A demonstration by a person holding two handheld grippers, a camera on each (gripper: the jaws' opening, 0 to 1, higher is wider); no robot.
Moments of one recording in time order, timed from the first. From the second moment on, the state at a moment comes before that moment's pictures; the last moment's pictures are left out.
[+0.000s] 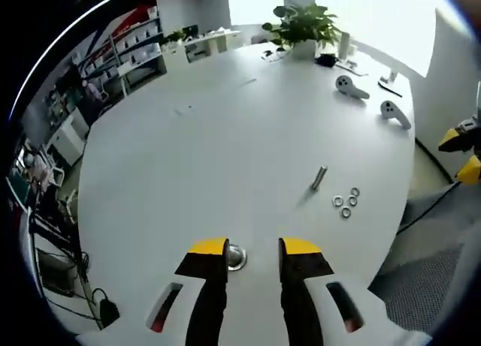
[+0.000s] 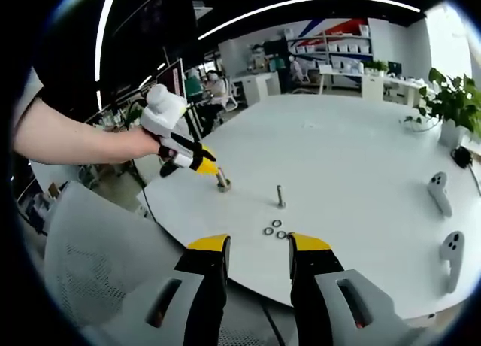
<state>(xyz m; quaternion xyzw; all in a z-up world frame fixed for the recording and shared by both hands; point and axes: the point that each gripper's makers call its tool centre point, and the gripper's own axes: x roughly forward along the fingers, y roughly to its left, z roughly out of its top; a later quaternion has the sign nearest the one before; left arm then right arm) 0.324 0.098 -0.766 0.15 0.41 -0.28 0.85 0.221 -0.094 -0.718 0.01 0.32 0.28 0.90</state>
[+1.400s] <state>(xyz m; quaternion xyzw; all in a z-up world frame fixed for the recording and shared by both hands) 0.214 0.150 -0.681 0.04 0.30 -0.30 0.90 0.214 -0.103 -0.736 -0.02 0.36 0.26 0.89</state>
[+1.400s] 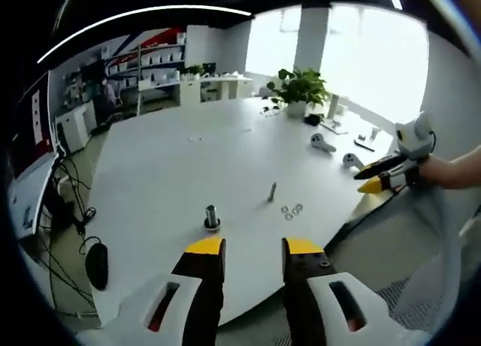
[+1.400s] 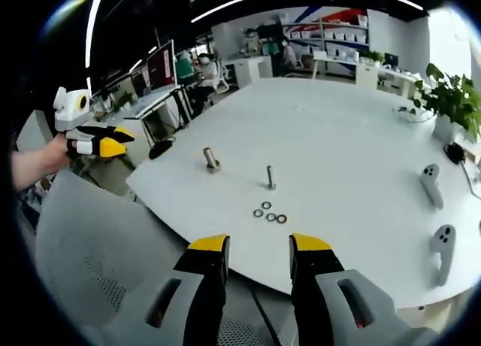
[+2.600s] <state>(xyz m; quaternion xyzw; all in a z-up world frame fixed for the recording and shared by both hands) 0.194 0.118 -0.682 0.10 0.25 -0.38 0.88 0.209 -0.110 -0.748 -0.06 0.39 0.25 0.88</state>
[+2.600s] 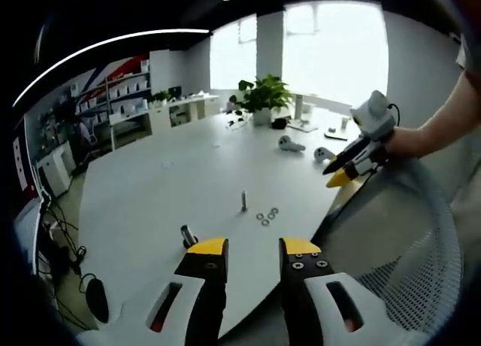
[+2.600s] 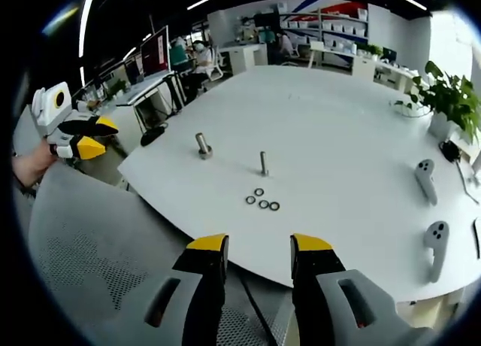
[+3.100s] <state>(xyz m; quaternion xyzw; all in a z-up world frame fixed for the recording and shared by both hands) 0.200 0.123 -0.679 0.09 0.25 -0.37 0.89 0.209 -0.113 -0.750 -0.06 0.40 0.25 0.88</state>
